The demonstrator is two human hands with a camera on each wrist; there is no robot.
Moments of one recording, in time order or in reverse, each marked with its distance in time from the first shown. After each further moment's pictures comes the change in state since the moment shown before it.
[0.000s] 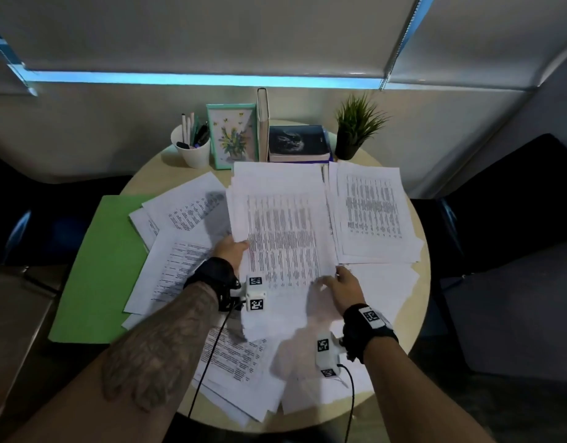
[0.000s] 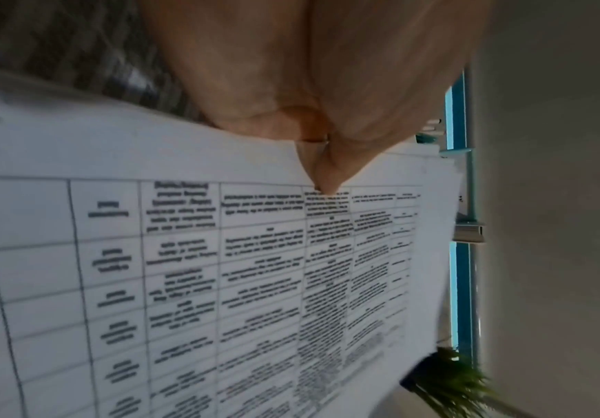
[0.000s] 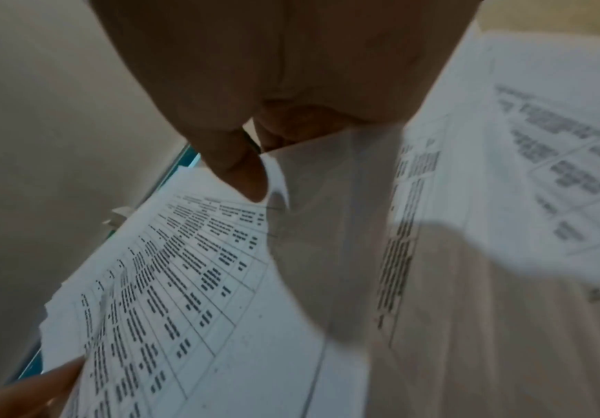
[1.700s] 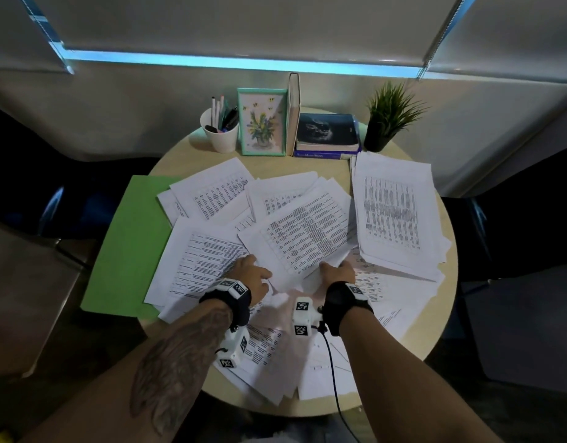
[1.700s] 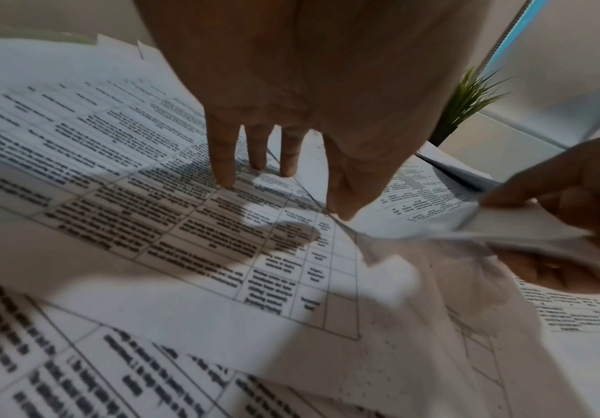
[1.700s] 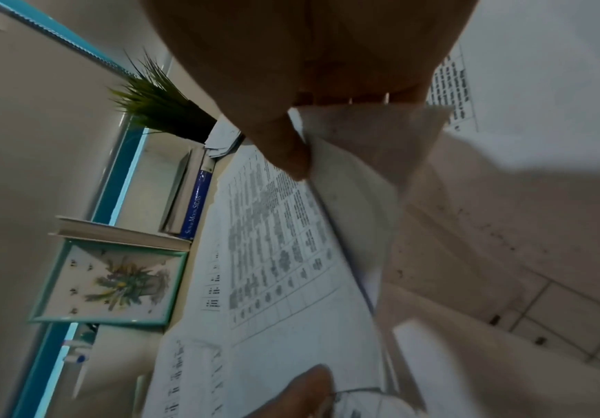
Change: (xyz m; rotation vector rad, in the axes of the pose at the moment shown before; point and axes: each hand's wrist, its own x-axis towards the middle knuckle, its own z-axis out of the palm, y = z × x) left_hand -0.041 -0.060 -0.024 1.084 -0.151 0.121; right_hand 0.026 -0.008 0.071 0.032 0.136 0.374
